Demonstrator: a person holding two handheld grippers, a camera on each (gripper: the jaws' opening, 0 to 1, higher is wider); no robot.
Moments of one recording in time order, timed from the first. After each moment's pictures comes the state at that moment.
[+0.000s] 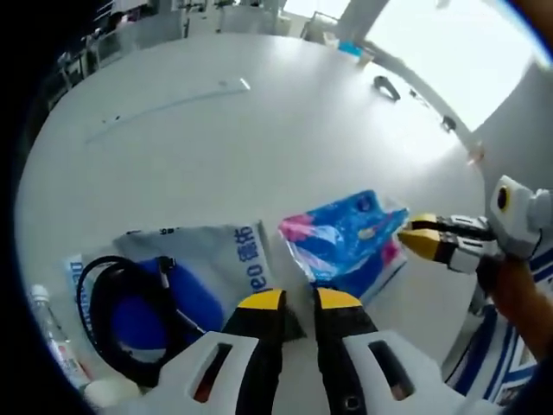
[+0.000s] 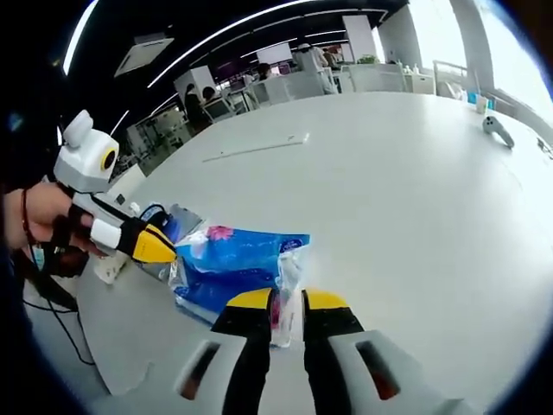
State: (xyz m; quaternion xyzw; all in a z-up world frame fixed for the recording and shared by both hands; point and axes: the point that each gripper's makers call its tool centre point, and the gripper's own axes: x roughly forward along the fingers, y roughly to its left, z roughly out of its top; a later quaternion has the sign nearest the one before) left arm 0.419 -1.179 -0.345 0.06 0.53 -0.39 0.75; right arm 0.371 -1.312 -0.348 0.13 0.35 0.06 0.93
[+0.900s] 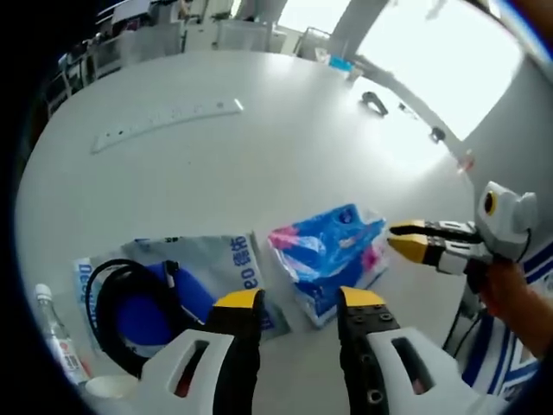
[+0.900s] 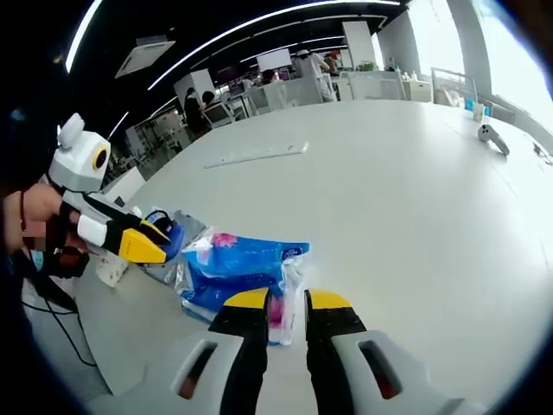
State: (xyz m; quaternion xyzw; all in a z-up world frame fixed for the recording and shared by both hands) left arm 0.415 -1.179 -0.318 0.03 0.49 -0.41 0.77; right arm 0.367 -1.315 -0.329 0.12 0.34 0.05 0.93
